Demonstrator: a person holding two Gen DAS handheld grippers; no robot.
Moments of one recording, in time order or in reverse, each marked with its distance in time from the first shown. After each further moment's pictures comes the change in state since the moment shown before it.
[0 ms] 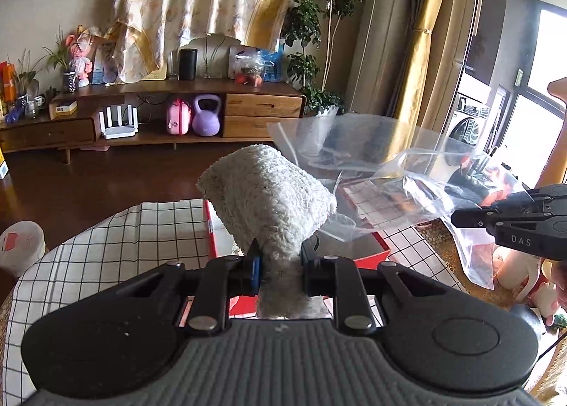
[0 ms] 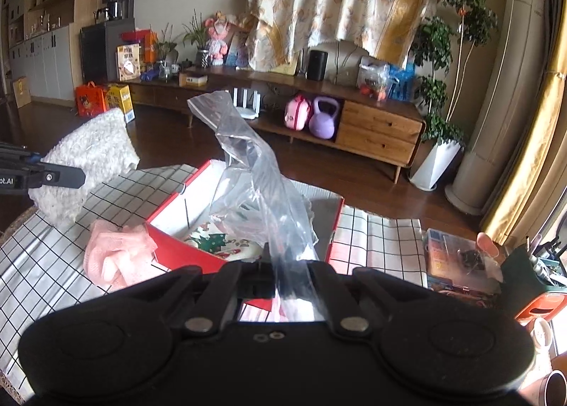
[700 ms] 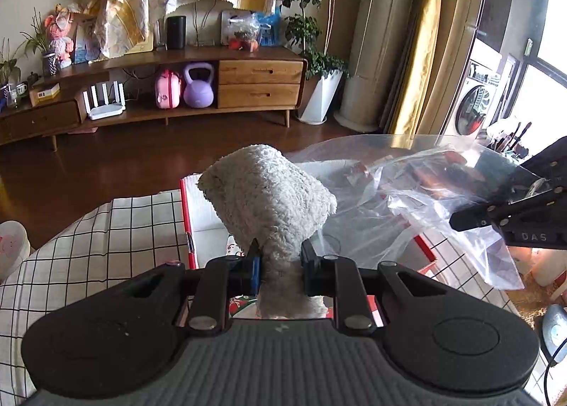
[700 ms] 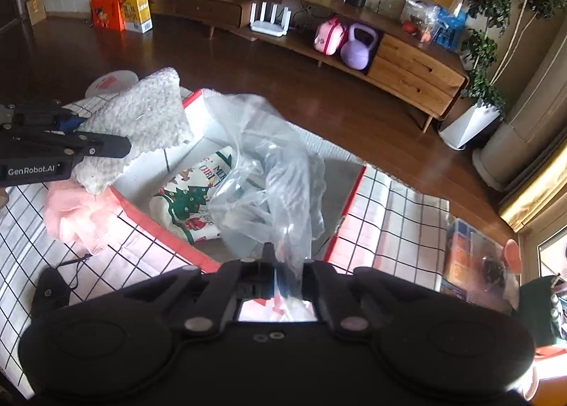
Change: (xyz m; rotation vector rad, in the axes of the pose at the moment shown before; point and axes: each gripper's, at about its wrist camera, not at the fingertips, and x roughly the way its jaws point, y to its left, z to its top) left arm 0.130 0.008 0.020 0.033 0.124 0.008; right arm 0.121 -0.009 0.042 -0.147 0.309 0.064
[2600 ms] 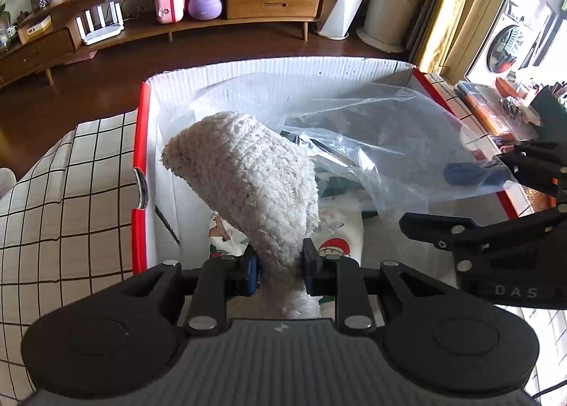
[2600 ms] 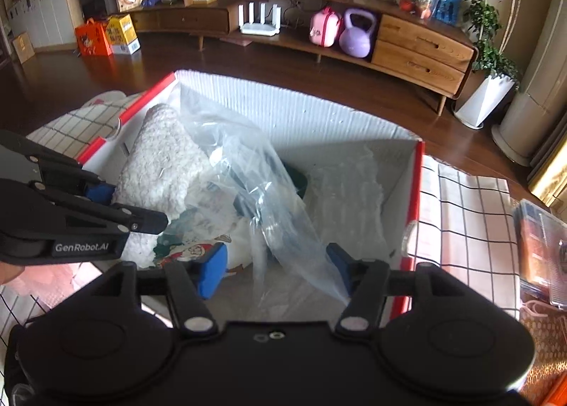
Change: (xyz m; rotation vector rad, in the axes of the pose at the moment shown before) left arm 0.123 0.005 -0.015 -0.031 0.292 0.047; right arm 0.103 -0.011 -0.007 0.143 -0.058 0.056
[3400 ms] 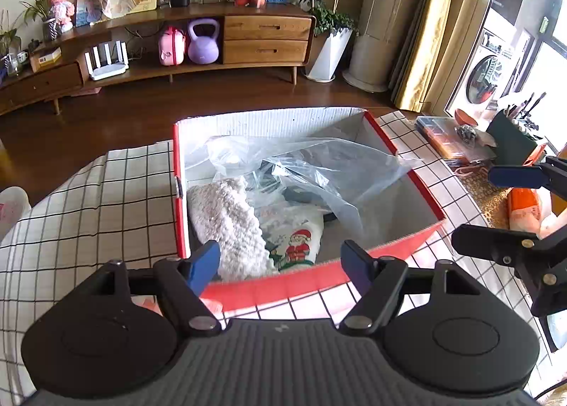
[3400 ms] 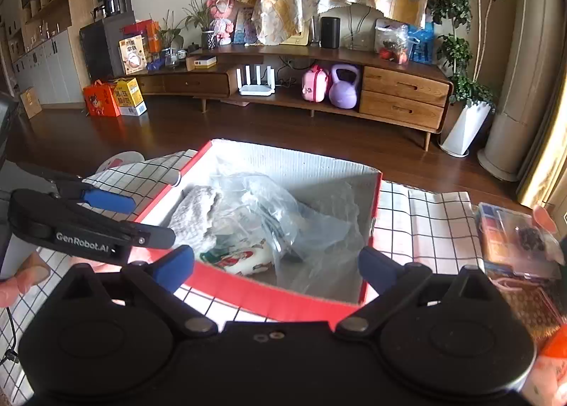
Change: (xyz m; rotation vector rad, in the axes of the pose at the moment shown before) left arm -0.108 -0.010 -0.039 0.008 -0.155 -0.023; right arm -0.122 0.017 -0.036 0.070 -0.201 0.009
